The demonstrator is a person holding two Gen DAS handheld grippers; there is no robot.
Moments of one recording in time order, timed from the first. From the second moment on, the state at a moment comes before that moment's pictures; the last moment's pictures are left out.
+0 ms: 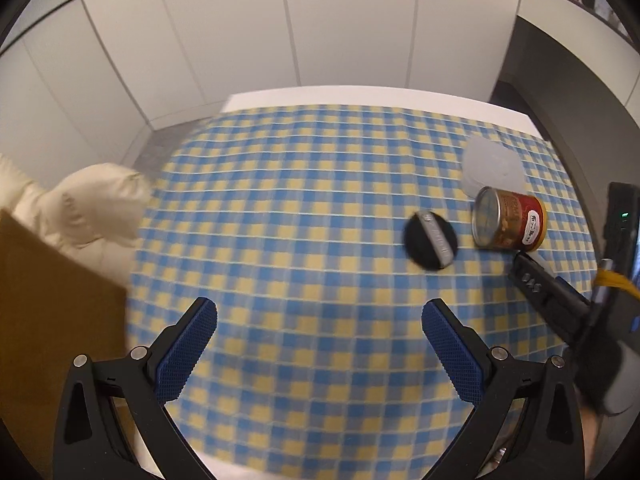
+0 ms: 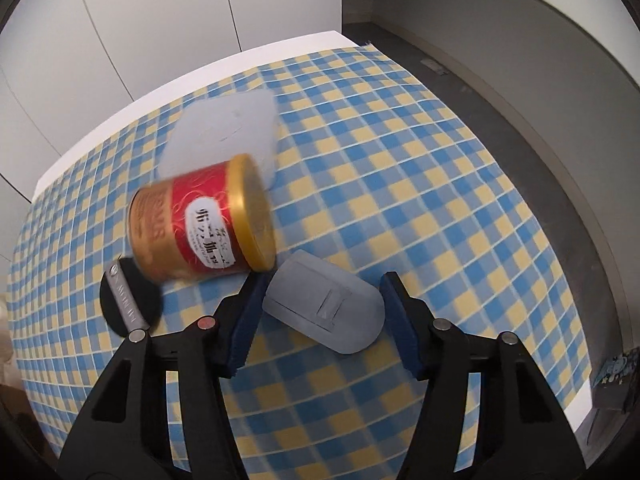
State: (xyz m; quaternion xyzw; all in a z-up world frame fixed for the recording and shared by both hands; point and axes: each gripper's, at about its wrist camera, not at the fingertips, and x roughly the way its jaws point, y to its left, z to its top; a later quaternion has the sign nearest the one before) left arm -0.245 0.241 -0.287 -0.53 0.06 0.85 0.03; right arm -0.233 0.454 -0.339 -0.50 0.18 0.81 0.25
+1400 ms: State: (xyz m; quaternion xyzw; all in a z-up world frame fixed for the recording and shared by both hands) left arm -0.283 0.315 -0.348 -0.52 0.07 0.85 0.04; right arm -0.232 0.490 -0.324 -0.50 0.15 0.83 0.19
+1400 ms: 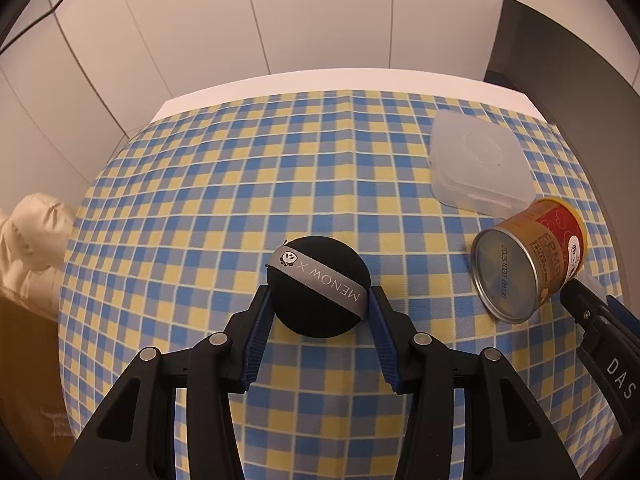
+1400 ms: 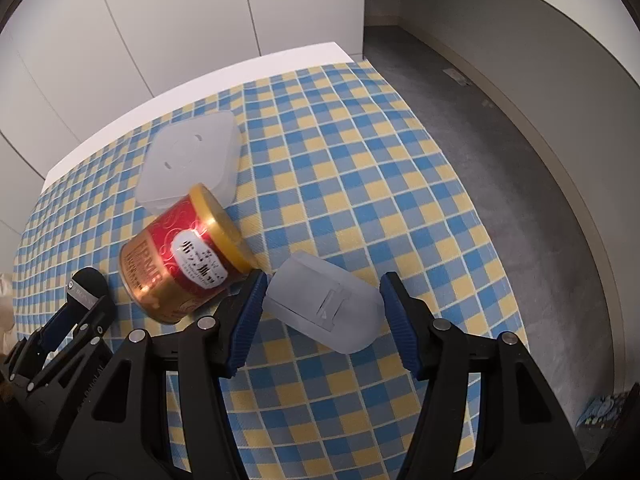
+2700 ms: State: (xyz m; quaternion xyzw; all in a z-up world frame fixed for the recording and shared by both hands) left arm -0.230 0.243 -0.109 -0.45 0.04 0.89 0.03; right arm -0.214 0.417 -0.095 -0.44 0.07 0.89 0.12
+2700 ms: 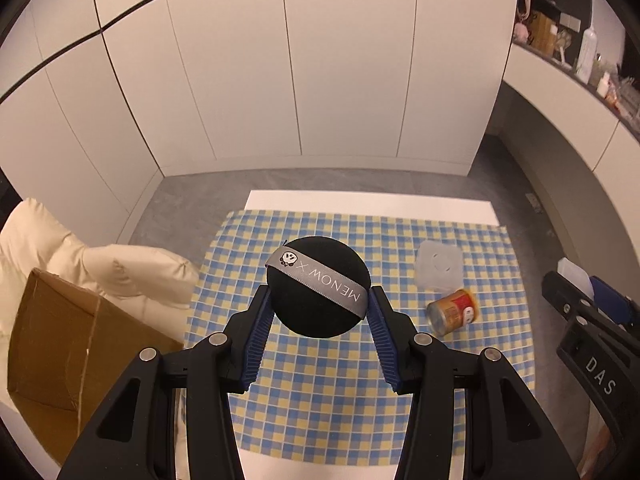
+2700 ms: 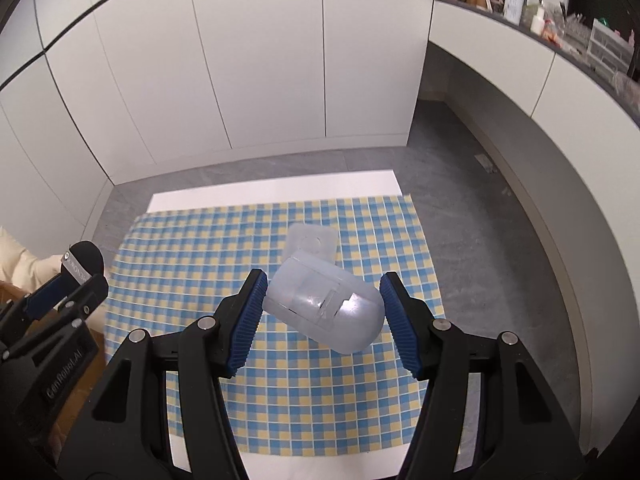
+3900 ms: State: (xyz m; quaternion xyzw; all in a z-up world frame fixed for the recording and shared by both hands) left arm -0.158 0.194 0.008 -0.42 0.03 0.91 0.00; right arm -0.130 0.346 0.036 -0.38 0.02 0.92 0.07
